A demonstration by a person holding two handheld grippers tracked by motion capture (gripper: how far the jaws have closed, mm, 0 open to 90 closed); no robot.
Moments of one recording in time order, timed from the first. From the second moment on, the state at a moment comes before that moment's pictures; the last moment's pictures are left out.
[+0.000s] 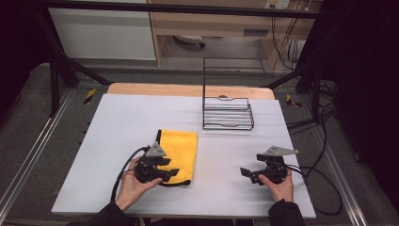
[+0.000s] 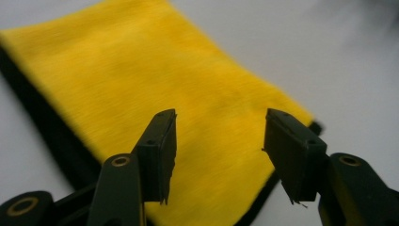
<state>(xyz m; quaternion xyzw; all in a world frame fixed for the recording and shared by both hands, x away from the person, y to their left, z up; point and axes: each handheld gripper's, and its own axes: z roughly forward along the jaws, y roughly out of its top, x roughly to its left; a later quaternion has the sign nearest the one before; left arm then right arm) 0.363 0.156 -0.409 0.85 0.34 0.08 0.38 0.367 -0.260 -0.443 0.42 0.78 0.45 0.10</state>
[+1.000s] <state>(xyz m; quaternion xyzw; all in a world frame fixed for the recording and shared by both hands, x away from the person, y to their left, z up) 0.369 0.210 -0.419 0.84 0.42 0.12 0.32 0.367 -0.205 -0.436 0.39 0.80 0.44 0.11</state>
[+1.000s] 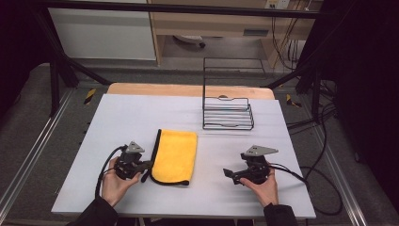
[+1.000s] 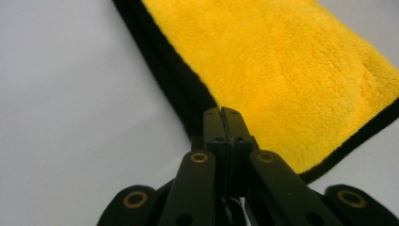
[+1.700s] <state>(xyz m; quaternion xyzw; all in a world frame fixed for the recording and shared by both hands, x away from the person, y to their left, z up) 0.368 0.199 -0.432 0.84 0.42 0.09 0.33 0.372 -0.131 -0.438 0.39 0.81 0.43 0.09</state>
